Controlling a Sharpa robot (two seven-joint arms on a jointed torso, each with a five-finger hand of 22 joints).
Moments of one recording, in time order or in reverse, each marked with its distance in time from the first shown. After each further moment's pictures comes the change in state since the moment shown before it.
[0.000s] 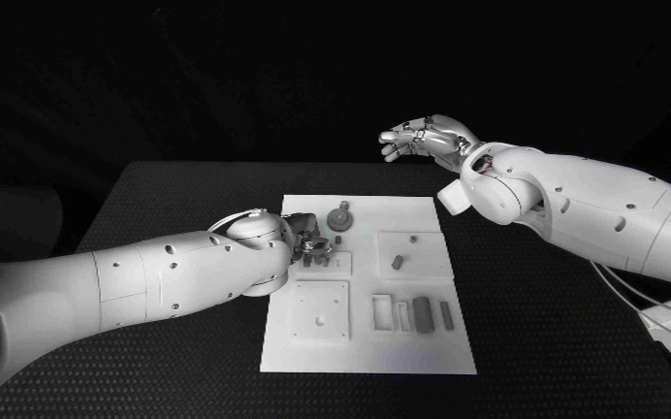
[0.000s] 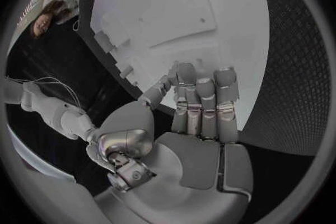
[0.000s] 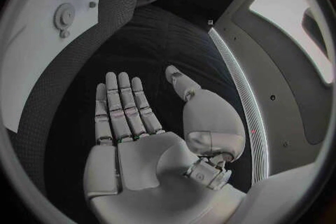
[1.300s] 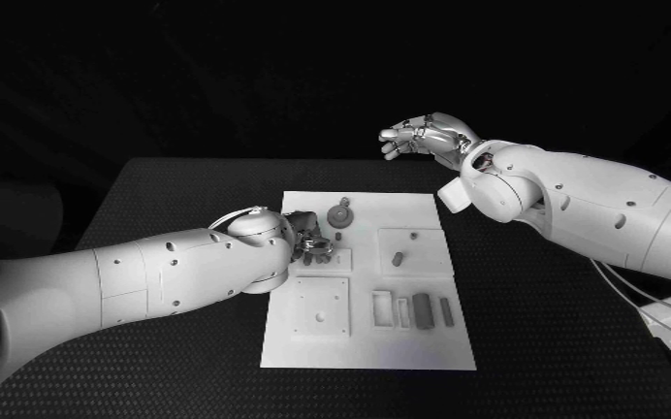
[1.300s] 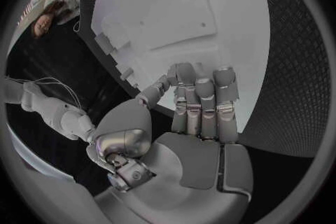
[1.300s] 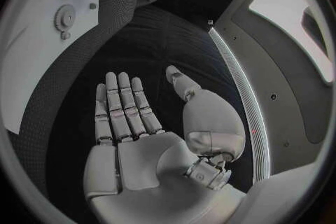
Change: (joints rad) left arm -0.003 0.001 -0.001 -0.001 0.004 0.010 0.004; left_hand 0.004 -0.086 0.053 0.074 -0.011 0.000 0.001 -0.015 -0.006 0.000 0.000 0.000 -0.006 0.002 -0.006 0.012 -0.021 0.000 0.002 -0.002 -0.009 0.000; right arm -0.004 0.001 0.000 -0.003 0.003 0.007 -0.001; right_hand 0.000 0.000 -0.005 0.005 0.000 -0.004 -0.004 0.000 -0.007 0.000 0.000 -0.004 -0.009 0.000 0.000 -0.012 0.006 0.000 0.000 0.000 -0.008 0.004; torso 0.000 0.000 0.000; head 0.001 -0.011
